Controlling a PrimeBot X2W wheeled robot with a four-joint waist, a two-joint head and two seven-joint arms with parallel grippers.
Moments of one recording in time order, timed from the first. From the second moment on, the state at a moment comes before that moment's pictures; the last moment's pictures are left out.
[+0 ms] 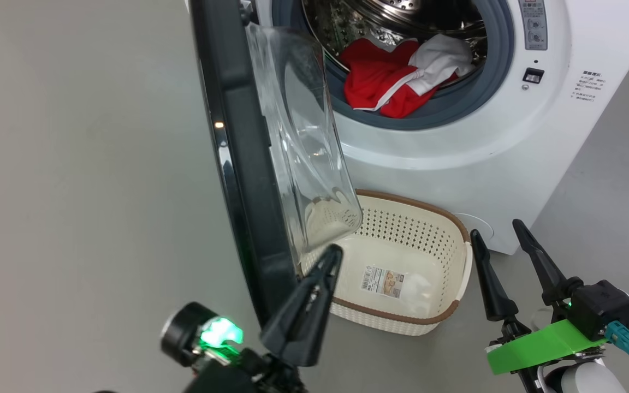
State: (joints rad) left arm -0.15 0.05 -0.49 -0.23 -0.16 0.02 -0.24; right arm -0.06 -0.05 0.05 0.11 0.26 0.12 -0.25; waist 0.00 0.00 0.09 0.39
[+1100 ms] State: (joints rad) left arm -0.21 0.05 -0.52 0.02 -0.21 0.20 -0.13; right arm -0.07 -0.05 0.05 0.12 0.26 0.12 -0.25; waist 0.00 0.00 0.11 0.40
